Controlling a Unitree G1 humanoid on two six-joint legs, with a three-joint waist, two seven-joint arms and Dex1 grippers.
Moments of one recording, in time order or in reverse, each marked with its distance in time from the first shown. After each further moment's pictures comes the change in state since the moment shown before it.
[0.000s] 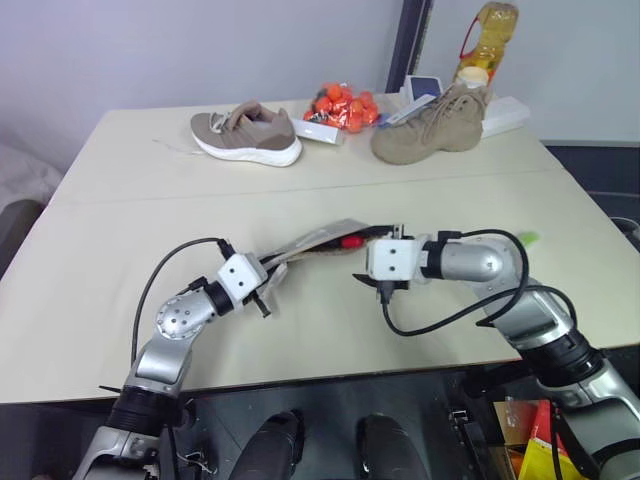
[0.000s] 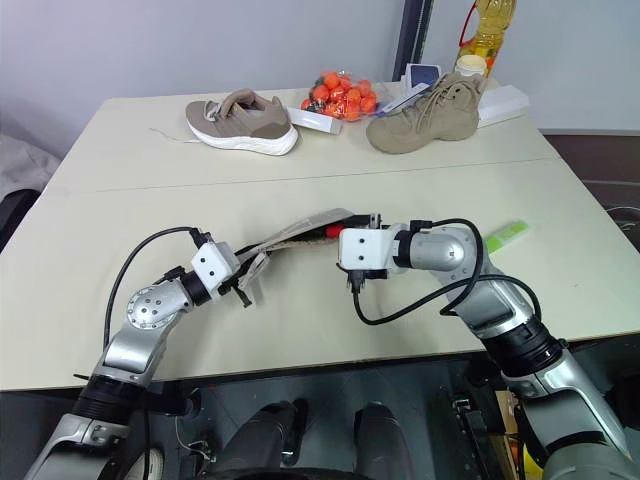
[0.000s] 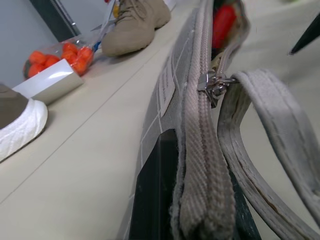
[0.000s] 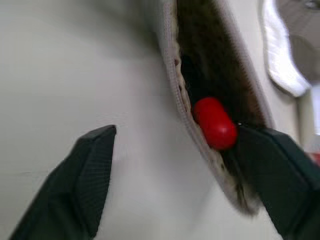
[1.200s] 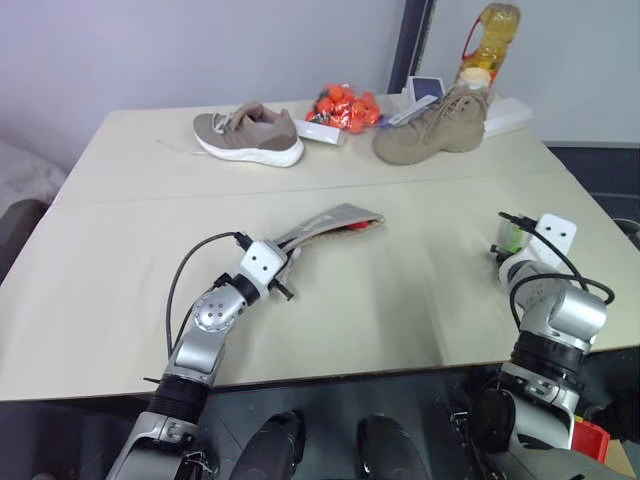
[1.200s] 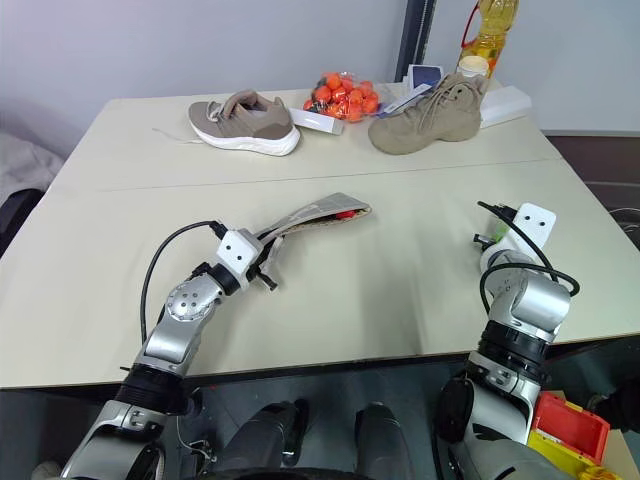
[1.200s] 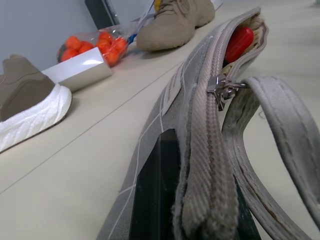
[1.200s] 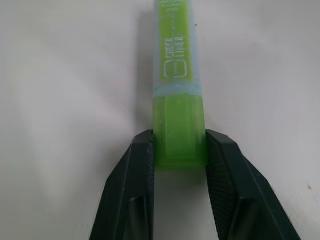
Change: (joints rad) left arm -0.074 -0.151 -0.029 0.109 0.076 0.036 0.181; right arm -0.028 0.440 -0.817 0.229 0.207 0.814 -1.018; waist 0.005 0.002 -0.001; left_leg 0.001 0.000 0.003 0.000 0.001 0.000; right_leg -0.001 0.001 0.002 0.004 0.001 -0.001
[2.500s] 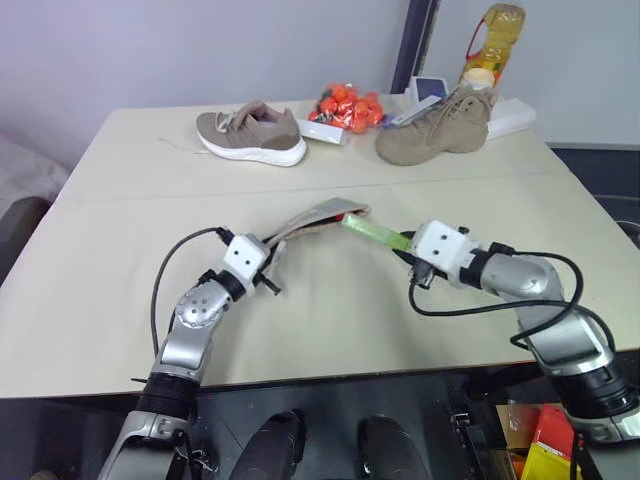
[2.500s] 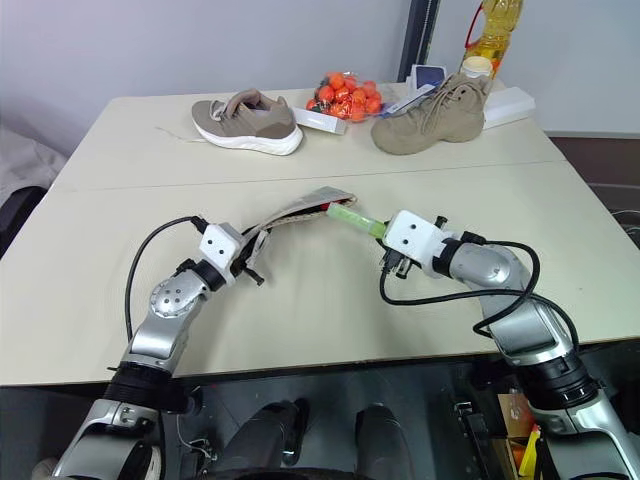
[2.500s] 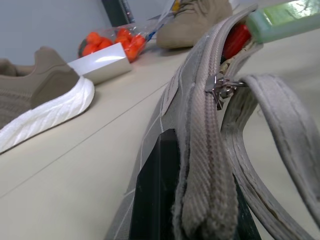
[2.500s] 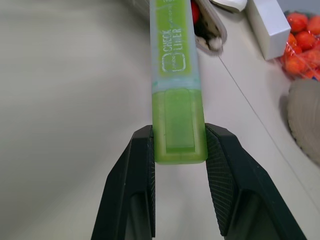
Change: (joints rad) left arm -0.010 0.040 0.056 0.016 -0.050 -0.021 -0.060; right arm 0.202 -0.509 0.730 -0.266 -0.177 -0.700 0.838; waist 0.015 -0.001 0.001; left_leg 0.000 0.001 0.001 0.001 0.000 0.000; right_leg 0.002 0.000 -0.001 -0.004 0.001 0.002
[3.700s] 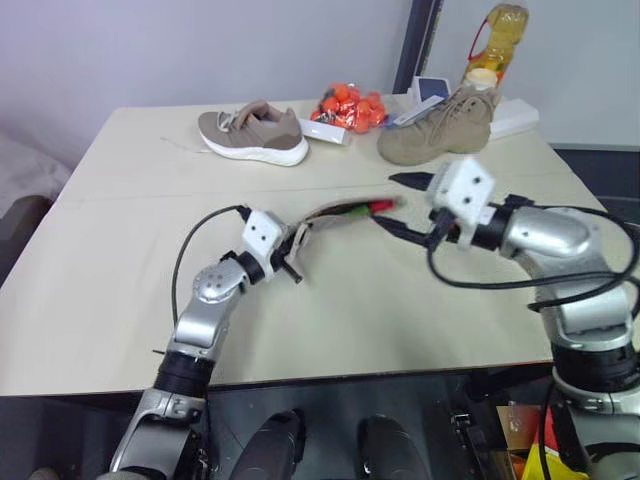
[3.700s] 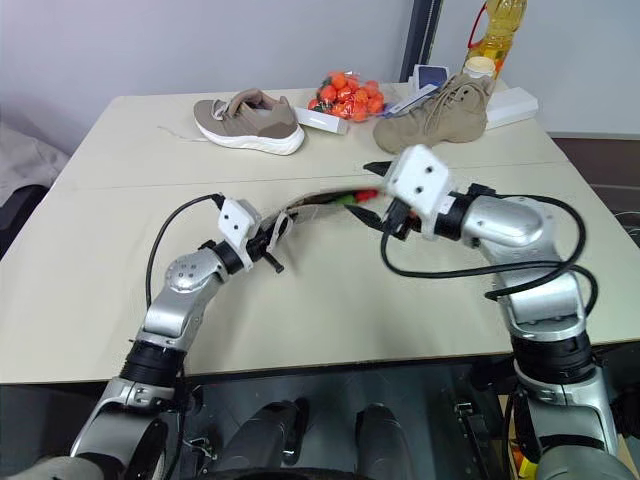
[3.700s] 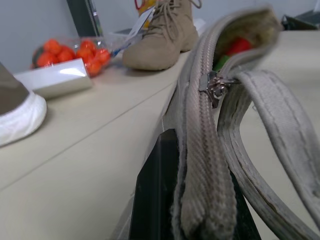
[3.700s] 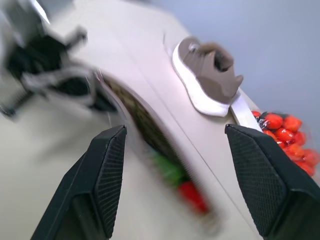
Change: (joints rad) left arm -0.148 -0.070 -0.014 -0.068 -0.158 0.357 -0.065; right arm -0.161 0.102 -0.233 -0.179 0.326 0.267 0.152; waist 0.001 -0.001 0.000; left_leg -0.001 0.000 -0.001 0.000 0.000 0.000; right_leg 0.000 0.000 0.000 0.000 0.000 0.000
